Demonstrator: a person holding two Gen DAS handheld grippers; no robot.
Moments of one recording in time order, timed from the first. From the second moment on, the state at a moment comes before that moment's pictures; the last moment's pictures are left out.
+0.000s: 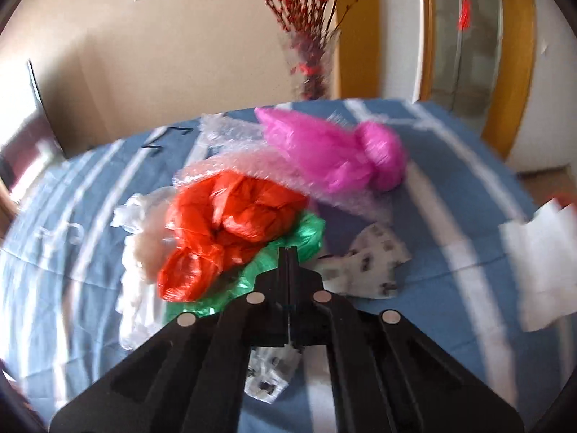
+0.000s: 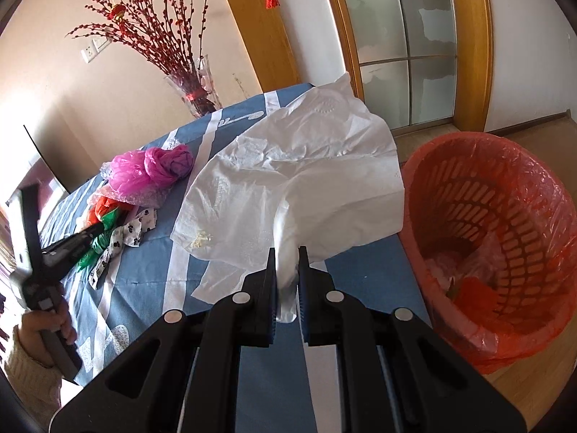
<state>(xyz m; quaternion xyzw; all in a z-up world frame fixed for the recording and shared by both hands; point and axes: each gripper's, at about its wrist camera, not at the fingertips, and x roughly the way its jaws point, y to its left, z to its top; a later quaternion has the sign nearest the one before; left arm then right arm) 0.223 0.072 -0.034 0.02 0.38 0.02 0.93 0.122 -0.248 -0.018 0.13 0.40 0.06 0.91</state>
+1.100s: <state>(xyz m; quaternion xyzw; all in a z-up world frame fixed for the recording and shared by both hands) 0.208 0.064 -0.053 0.04 0.40 -0.05 0.91 0.126 -0.235 -0.033 0.13 0.42 0.07 0.90</state>
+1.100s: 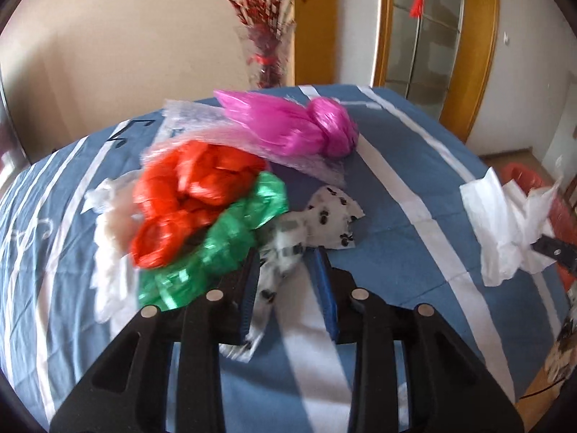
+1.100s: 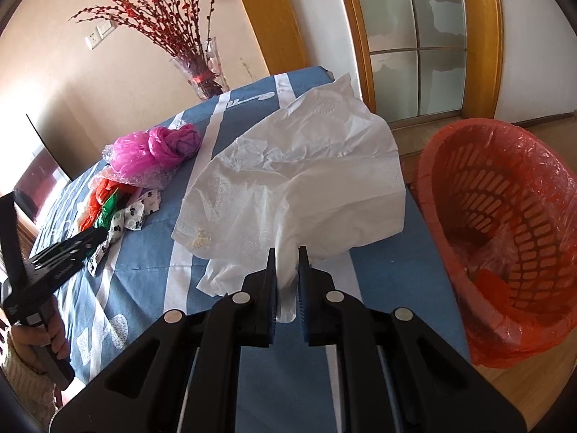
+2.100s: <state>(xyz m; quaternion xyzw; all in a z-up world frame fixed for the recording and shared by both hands) 0.197 -0.031 -0.014 0.00 0.37 -0.18 0.91 0.088 -0.296 -0.004 0.15 0.36 0.01 0.92</state>
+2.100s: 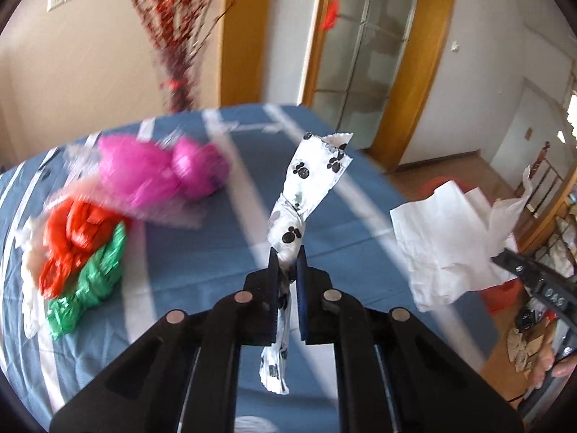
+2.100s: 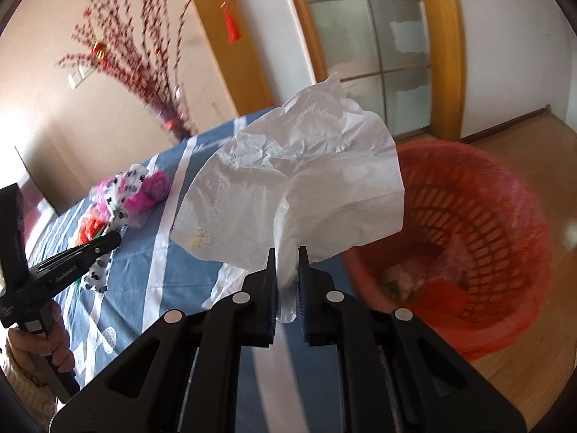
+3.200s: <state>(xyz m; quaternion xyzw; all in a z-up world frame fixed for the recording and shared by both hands) 0.164 -0.247 -0.016 0.02 0.37 -0.35 0.86 0.043 -0.421 -0.007 0.19 0.30 -0.14 0.92</state>
